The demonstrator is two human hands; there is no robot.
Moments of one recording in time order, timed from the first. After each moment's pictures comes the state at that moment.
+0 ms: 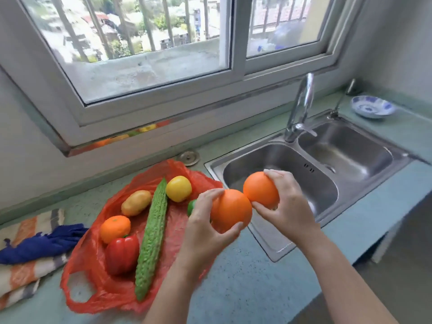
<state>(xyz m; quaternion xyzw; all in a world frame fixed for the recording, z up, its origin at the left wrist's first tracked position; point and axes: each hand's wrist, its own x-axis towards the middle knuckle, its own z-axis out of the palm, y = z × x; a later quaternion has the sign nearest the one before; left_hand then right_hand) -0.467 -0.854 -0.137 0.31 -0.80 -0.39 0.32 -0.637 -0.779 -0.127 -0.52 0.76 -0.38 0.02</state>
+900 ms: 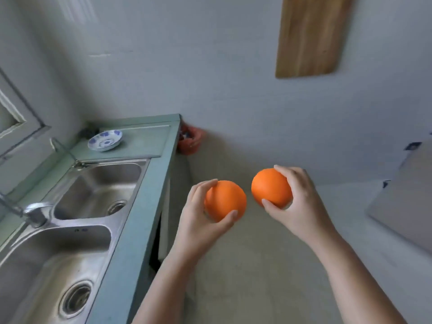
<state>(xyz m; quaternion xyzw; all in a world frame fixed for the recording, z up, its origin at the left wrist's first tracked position) -0.755 -0.492 -0.089 -0.16 -0.85 -0.49 0.13 -0.748 -0.290 -0.083 -0.06 0.90 -0.36 -0.26</state>
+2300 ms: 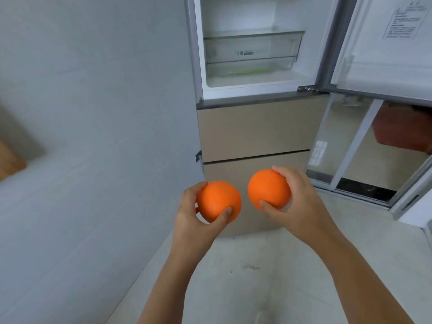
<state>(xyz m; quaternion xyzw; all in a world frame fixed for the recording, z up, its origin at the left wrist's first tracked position) -1.064 0.219 -0.094 -0.49 -0.65 -0.55 -0.17 -0.888 0.312 -0.074 0.41 0.81 -0.21 -0.36</state>
